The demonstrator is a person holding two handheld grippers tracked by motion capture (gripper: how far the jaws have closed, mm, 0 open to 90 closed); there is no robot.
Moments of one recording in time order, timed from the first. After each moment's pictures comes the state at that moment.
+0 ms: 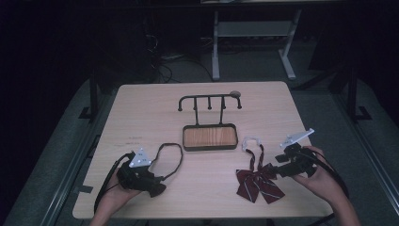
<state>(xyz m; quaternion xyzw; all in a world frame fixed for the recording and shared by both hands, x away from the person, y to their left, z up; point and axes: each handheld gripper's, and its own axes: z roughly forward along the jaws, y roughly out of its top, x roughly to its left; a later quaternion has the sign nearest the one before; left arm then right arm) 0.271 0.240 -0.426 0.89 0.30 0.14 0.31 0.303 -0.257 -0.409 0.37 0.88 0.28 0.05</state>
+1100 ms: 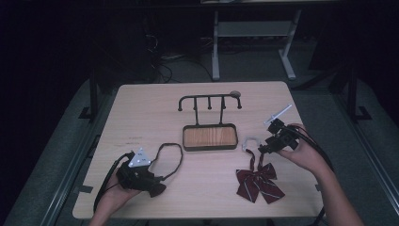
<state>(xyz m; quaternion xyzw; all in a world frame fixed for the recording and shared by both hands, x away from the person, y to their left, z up) 0.272 0.241 -0.427 0.89 0.30 0.14 0.31 0.377 -0.228 -0.396 0.38 0.90 0.22 0.03</state>
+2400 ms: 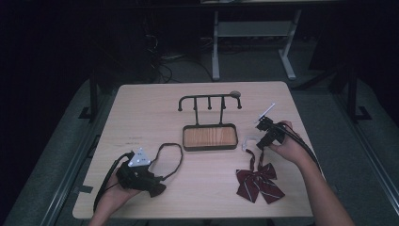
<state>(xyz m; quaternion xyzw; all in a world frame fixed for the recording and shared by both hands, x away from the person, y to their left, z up) 0.273 0.242 -0.427 0.89 0.30 0.13 0.31 0.417 -0.210 -0.436 0.43 0.89 0.12 0.04</state>
